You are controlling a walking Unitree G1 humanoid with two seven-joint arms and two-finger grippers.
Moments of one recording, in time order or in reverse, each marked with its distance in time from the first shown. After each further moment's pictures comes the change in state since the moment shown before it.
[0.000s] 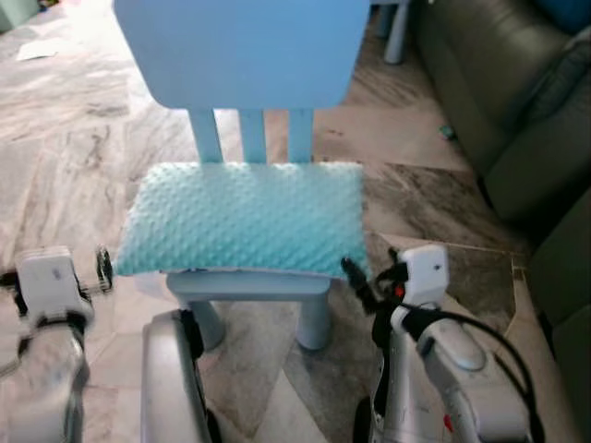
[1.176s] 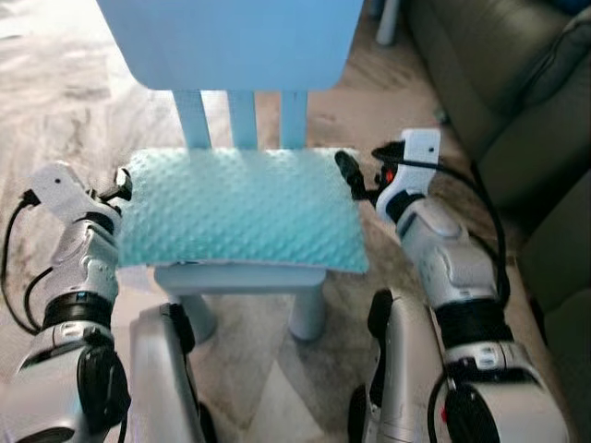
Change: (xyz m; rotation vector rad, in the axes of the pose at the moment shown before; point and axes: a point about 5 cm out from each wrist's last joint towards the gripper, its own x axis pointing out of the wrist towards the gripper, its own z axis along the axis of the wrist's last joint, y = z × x) left arm 0.106 -0.041 0.038 -0.537 0.088 -0.060; right arm 0.105 -0.018 0.091 0.098 -0.137 -0.018
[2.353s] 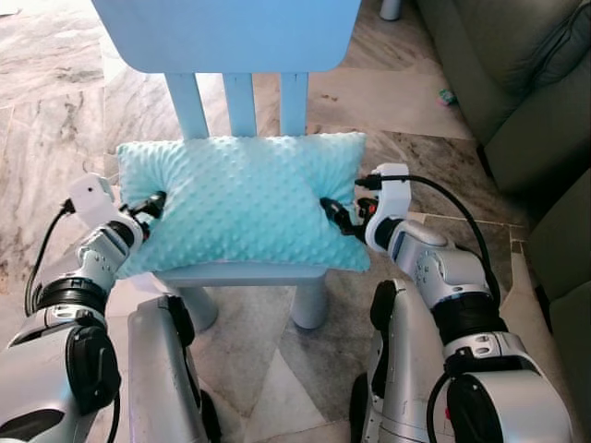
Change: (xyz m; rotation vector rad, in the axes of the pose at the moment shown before) left arm -0.001 -0.006 -0.025 -0.028 0.353 -0.161; right arm -0.004 -0.002 -0.052 0.106 0.352 0.096
